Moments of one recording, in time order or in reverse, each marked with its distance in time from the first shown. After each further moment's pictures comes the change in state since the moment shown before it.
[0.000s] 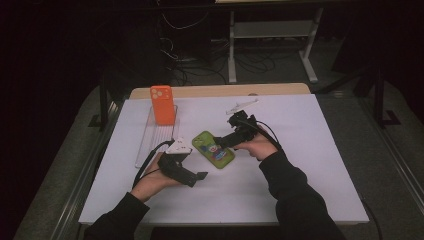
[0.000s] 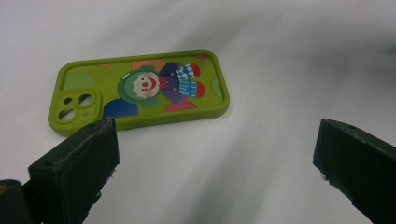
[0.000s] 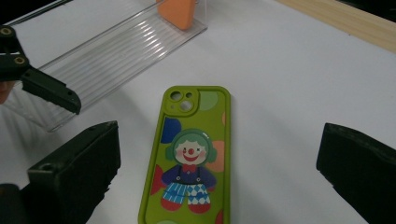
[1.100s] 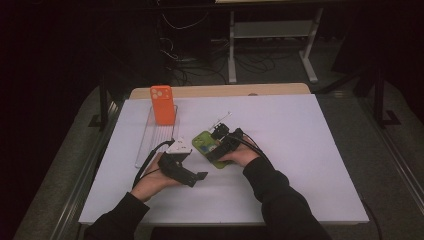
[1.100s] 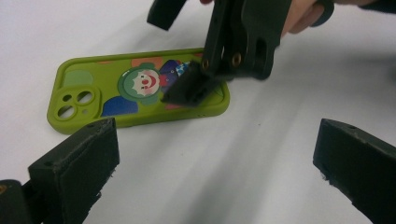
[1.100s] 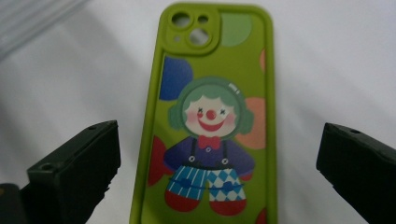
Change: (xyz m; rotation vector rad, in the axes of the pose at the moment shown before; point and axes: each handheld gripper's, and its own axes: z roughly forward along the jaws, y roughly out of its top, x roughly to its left) left arm -0.002 -0.001 0.002 -0.012 -0.005 -0.041; right arm 0.024 -0.017 0.066 0.274 -0.051 -0.033
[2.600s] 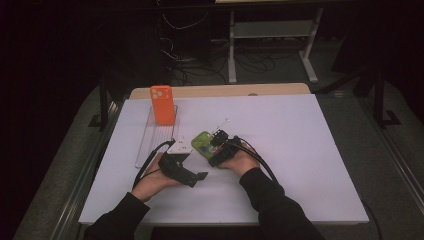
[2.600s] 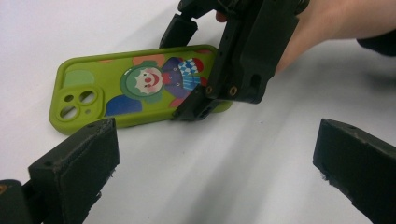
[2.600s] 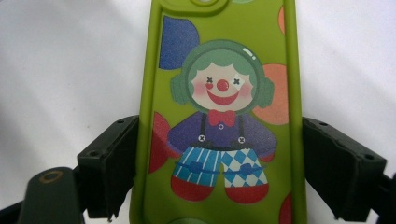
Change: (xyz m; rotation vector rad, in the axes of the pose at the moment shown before) left arm 0.001 0.000 0.000 0.035 0.013 0.026; right arm 0.006 -0.012 0.010 0.041 -0.010 -0.010
